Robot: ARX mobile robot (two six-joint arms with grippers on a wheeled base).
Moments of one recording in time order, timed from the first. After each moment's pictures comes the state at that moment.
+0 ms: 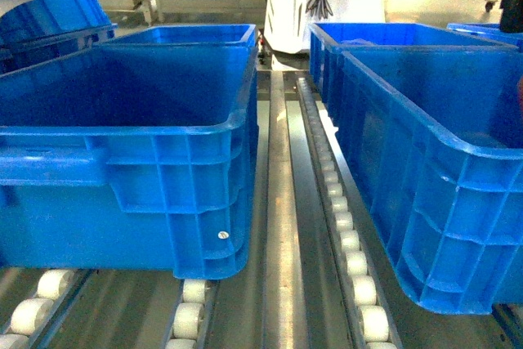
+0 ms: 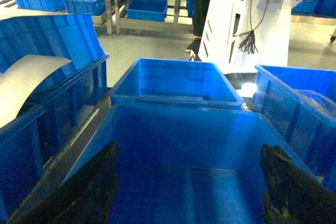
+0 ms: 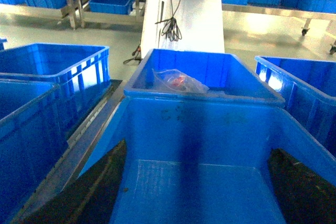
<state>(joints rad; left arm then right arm) -0.08 1.57 0.84 0.73 -0.08 -0.05 0.09 1.59 0.76 0.81 0.10 -0.05</state>
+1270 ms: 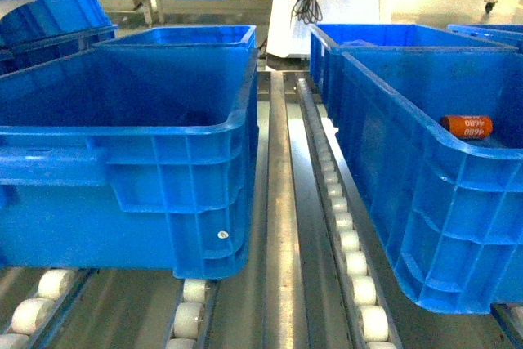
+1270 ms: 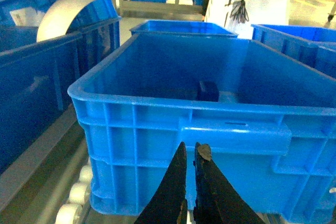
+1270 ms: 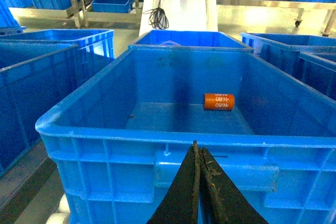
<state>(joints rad) 0.00 0.78 0.01 0.73 0.00 -0.01 -0.01 0.75 0.02 0.72 0.00 -0.01</state>
